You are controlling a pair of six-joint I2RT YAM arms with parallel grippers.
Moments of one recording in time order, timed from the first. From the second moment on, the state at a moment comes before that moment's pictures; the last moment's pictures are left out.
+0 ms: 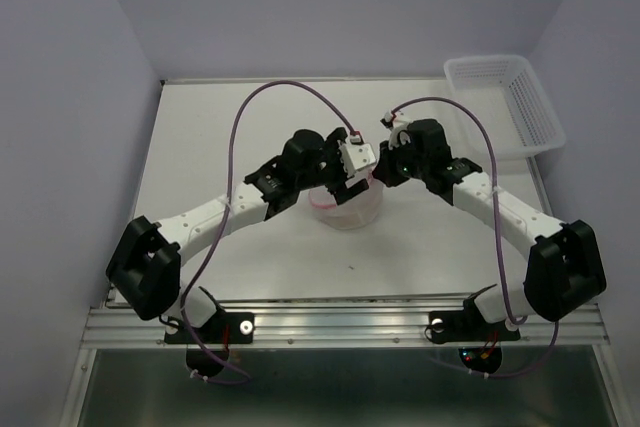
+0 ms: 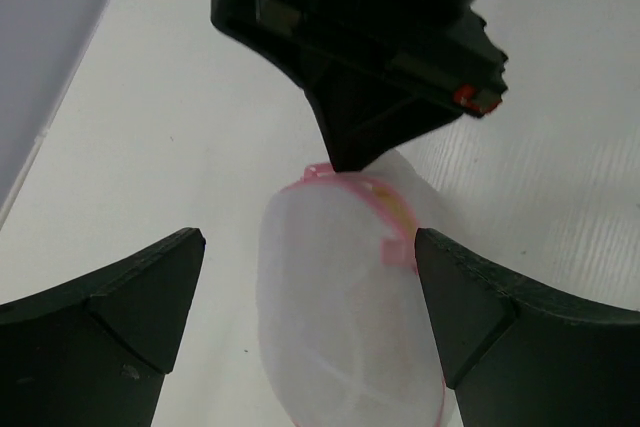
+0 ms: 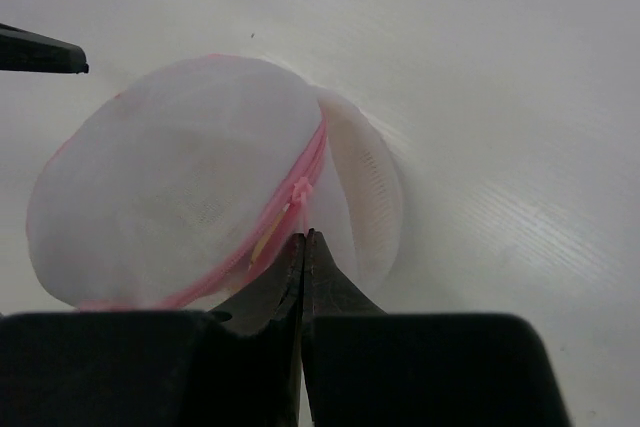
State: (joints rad) left arm -0.78 1.46 1.05 0.02 0.28 0.47; right arm 0.43 1.40 1.00 -0.20 -0.30 0.10
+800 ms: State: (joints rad) left arm -0.99 1.45 1.06 -0.05 -0.02 0.23; right arm 0.53 1.27 1.04 -0.38 -0.17 0.40
